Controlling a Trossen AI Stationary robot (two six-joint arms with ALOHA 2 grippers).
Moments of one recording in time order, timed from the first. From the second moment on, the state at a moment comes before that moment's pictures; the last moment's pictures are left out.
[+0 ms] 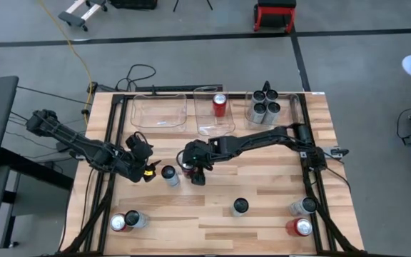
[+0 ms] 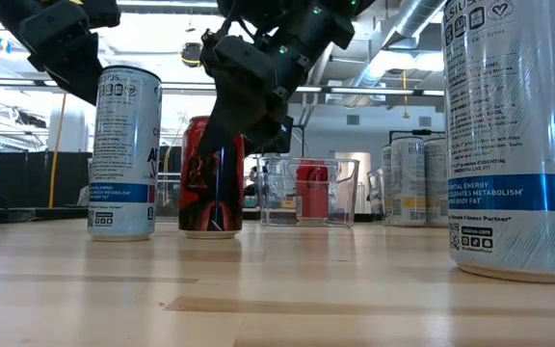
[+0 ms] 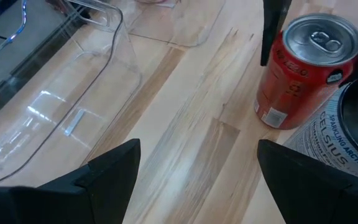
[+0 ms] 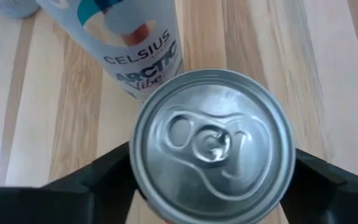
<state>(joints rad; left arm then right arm) -0.44 0.99 0.75 -0.80 -0.75 -0.73 0.05 2.09 1.65 -0.46 -0.02 0.12</state>
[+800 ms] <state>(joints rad) -0.44 0.99 0.75 -0.80 -0.79 -0.76 -0.13 1.70 1.65 -0.56 0.03 0.02</state>
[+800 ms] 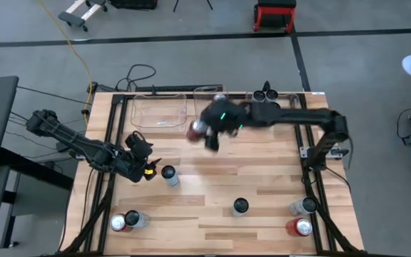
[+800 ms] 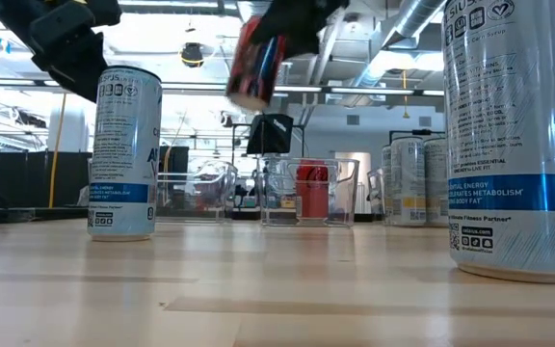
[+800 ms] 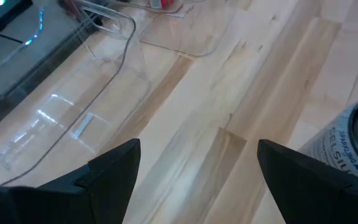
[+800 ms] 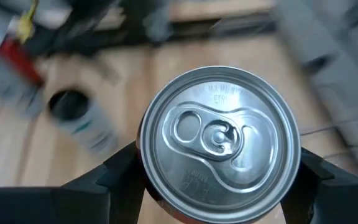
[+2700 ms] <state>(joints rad) -0.42 0.99 0.75 -0.79 -0.83 -0.73 -0.49 2.03 1.65 -0.44 -0.07 -0.09</state>
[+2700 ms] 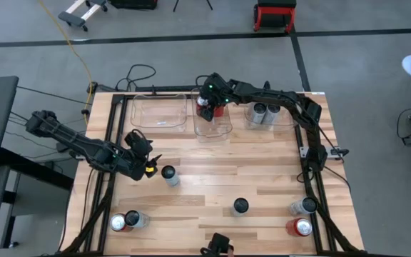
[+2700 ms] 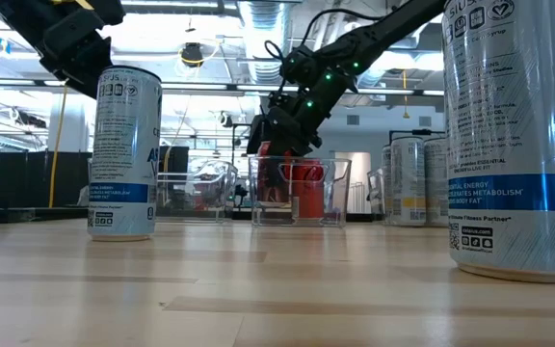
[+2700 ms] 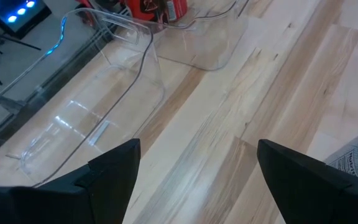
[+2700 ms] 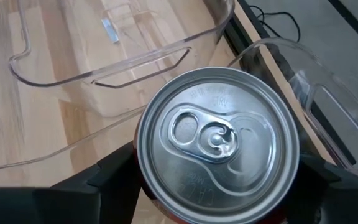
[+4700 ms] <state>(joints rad) -0.42 0.99 0.75 -0.79 -0.83 -0.74 -0.35 2.02 1.65 -0.68 -0.08 -0.18</state>
